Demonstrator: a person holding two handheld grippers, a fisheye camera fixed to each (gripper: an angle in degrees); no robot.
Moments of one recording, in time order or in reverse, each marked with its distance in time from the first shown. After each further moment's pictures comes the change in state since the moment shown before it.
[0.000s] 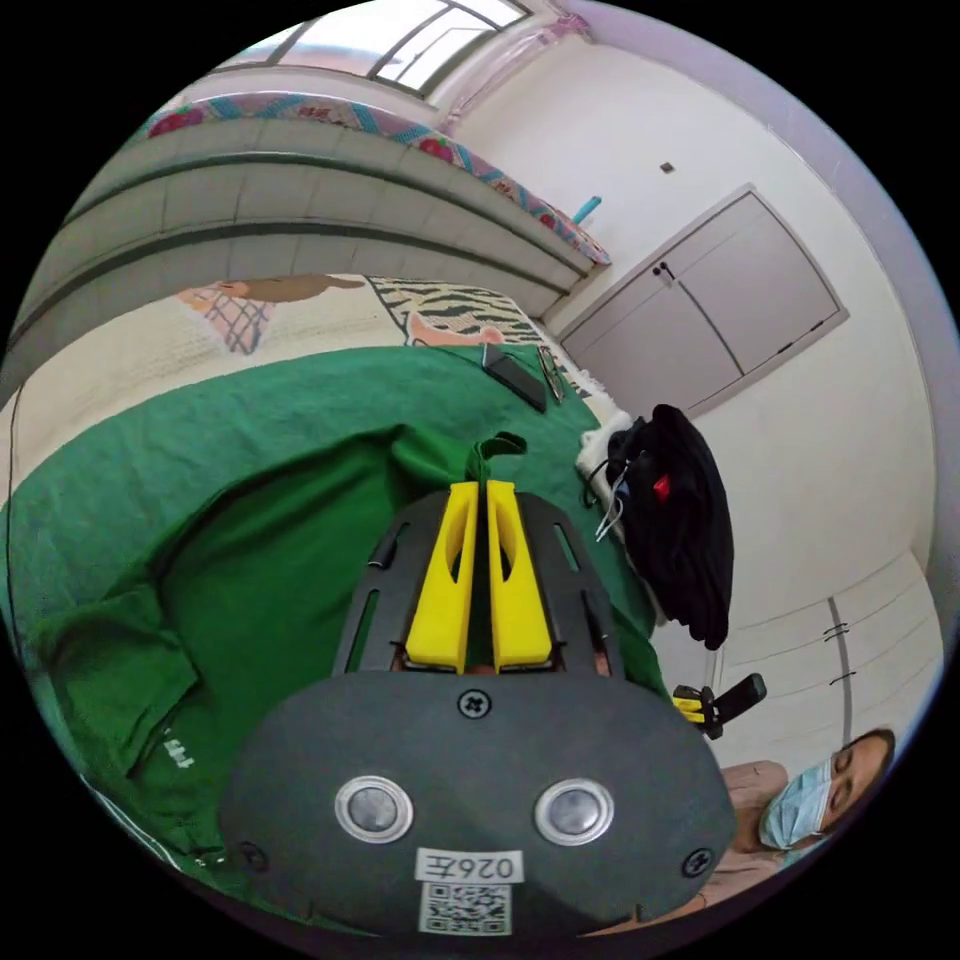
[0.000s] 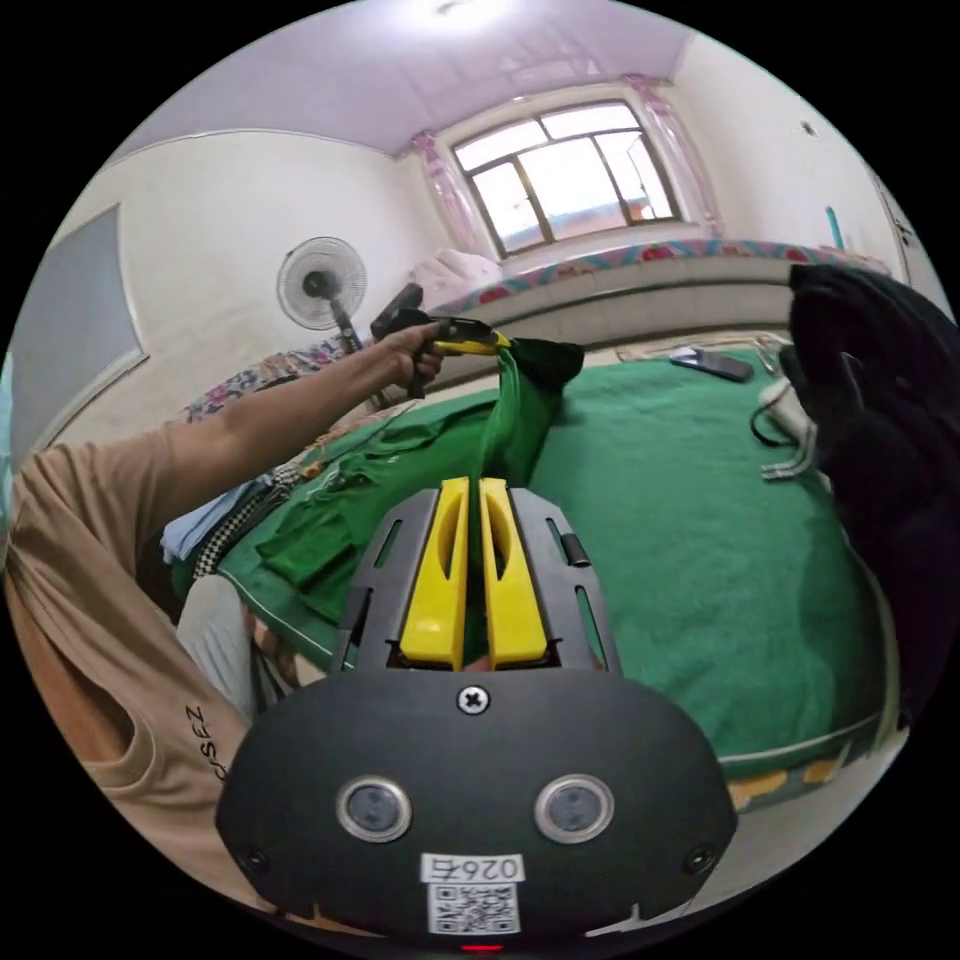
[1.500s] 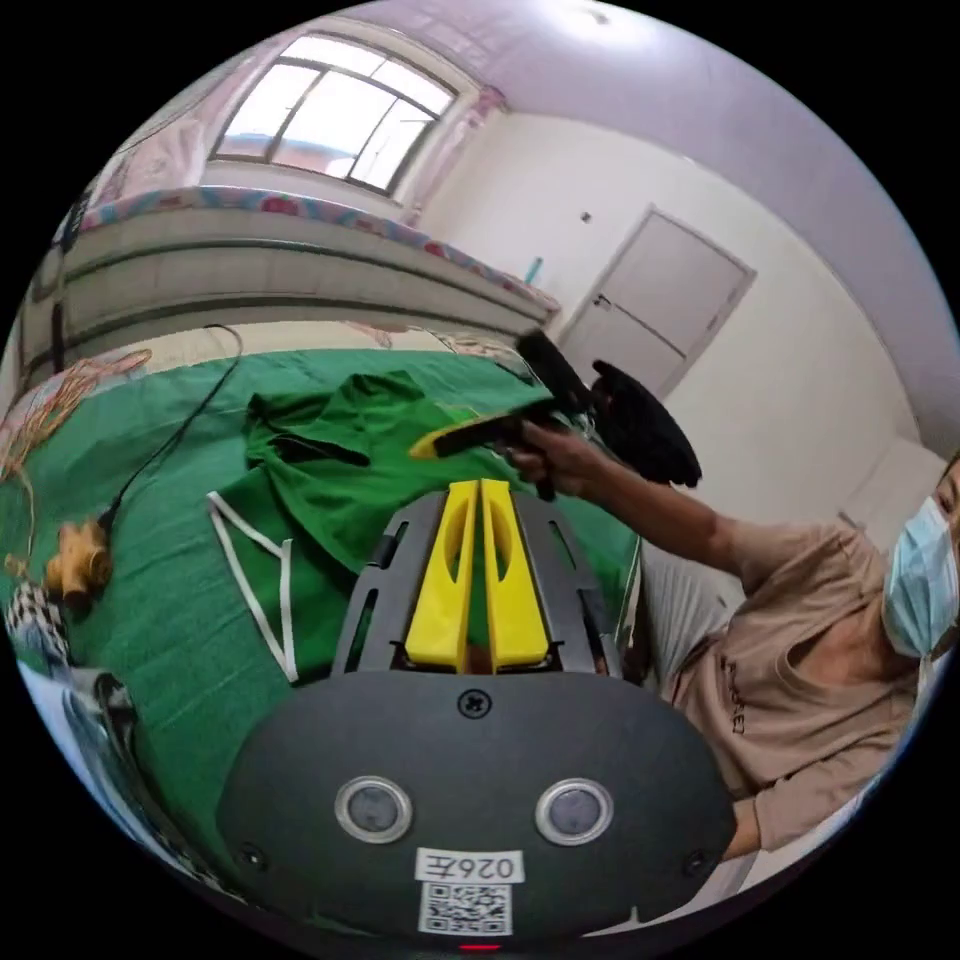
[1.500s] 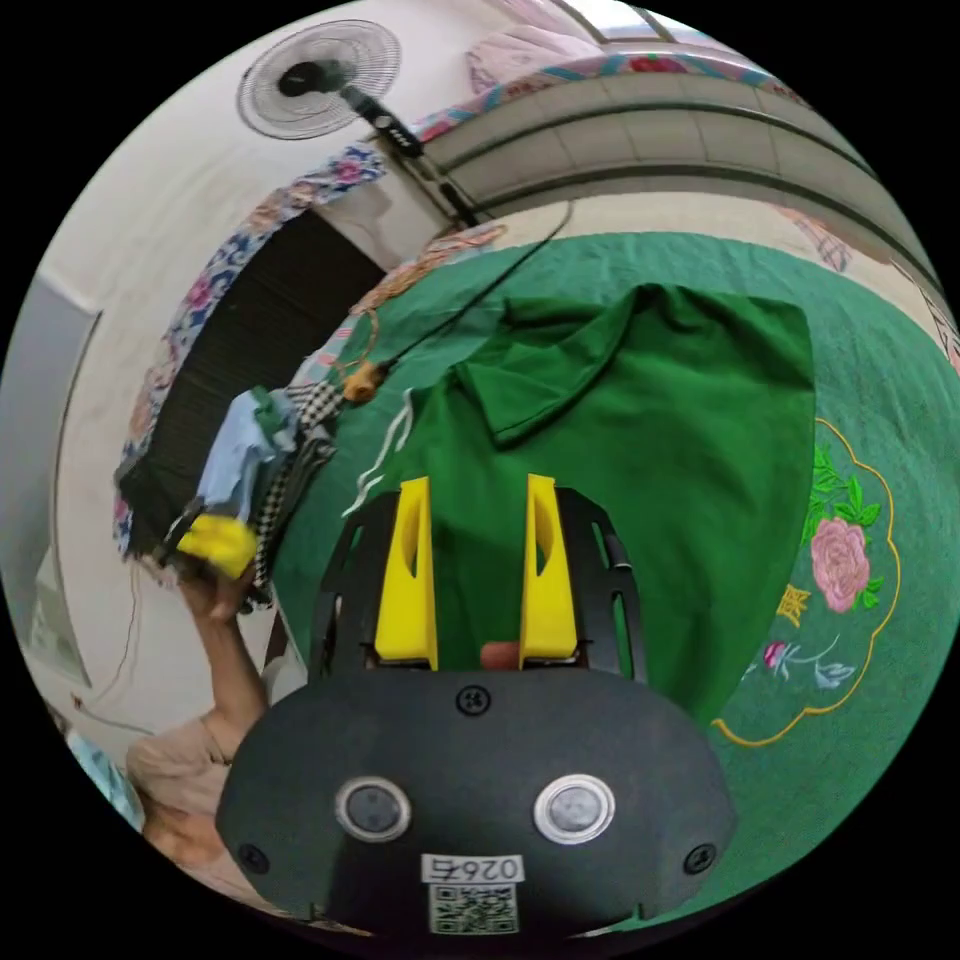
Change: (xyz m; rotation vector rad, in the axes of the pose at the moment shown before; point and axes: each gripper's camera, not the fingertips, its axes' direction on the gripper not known) left arm 0.004 0.334 -0.557 0.152 0.012 0.258; right arm -0.242 -0.317 0.603 -0.662 -0.232 0.032
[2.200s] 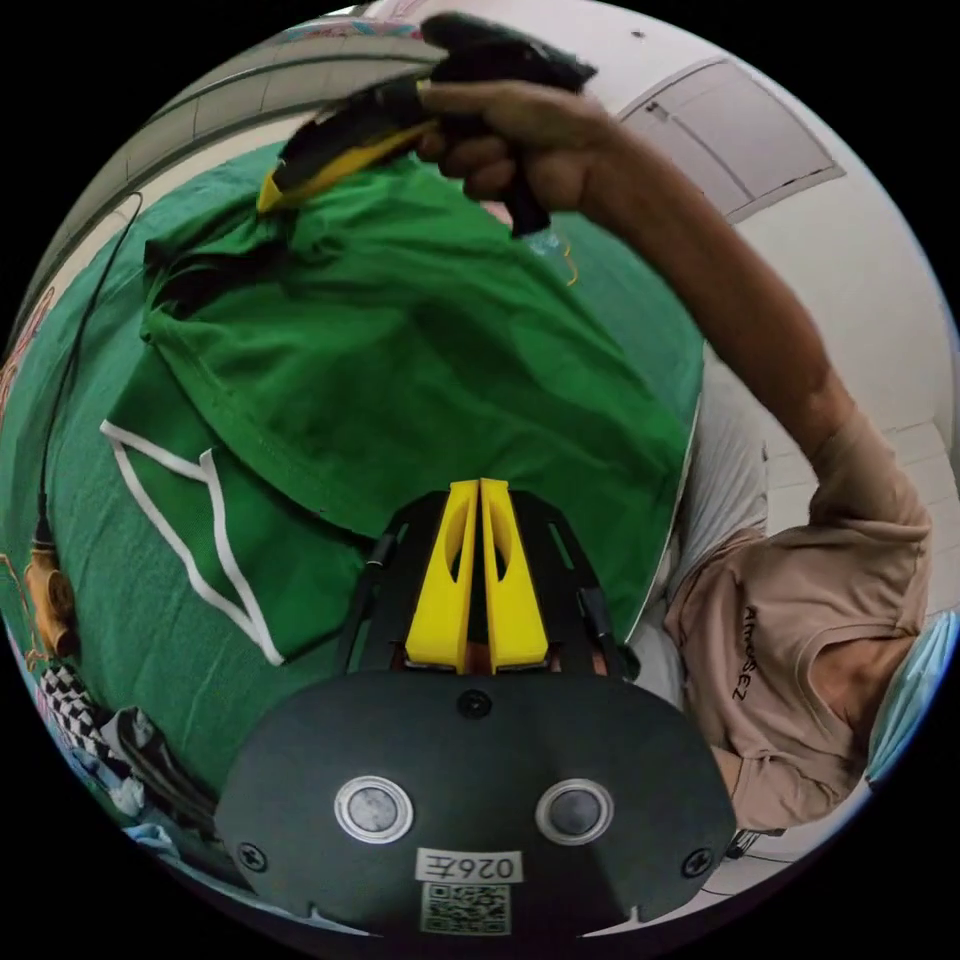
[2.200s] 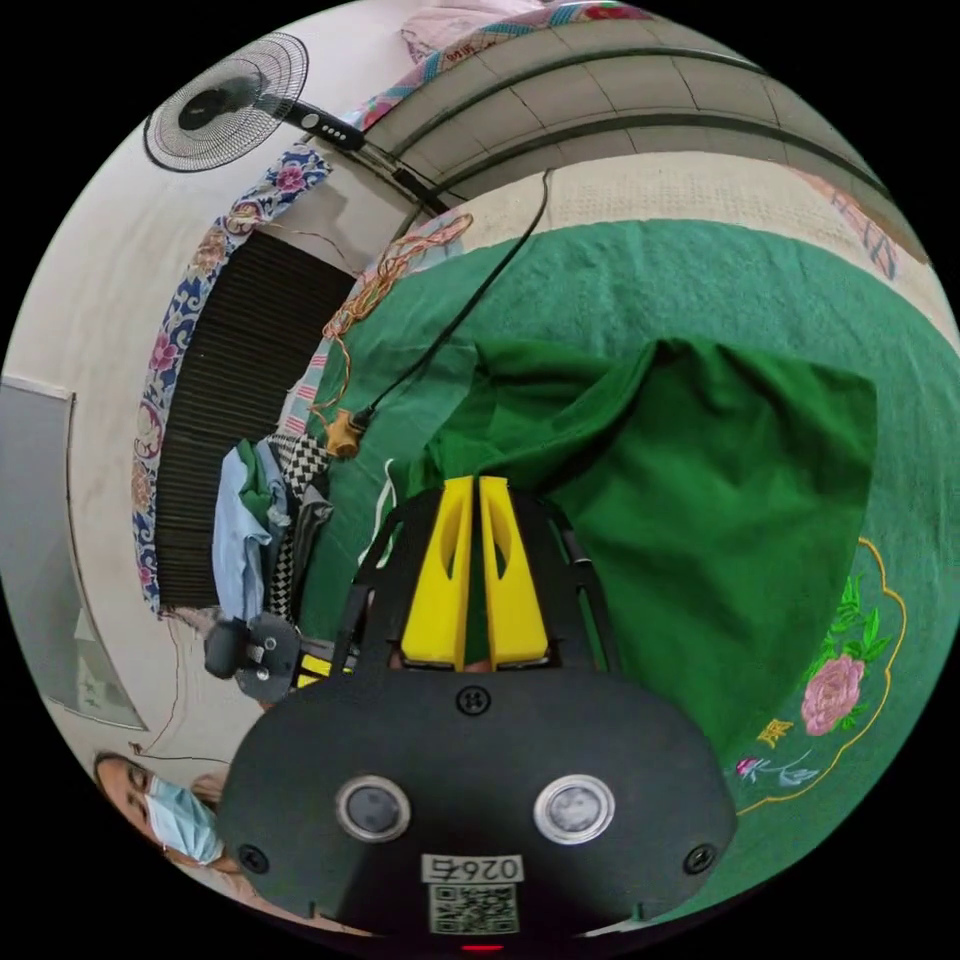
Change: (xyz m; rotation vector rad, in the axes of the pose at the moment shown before) left arm 0.024 0.011 0.130 -0.628 -0.049 -0.052; right arm 0.033 -0.165 0.046 -0.082 -0.074 0.085
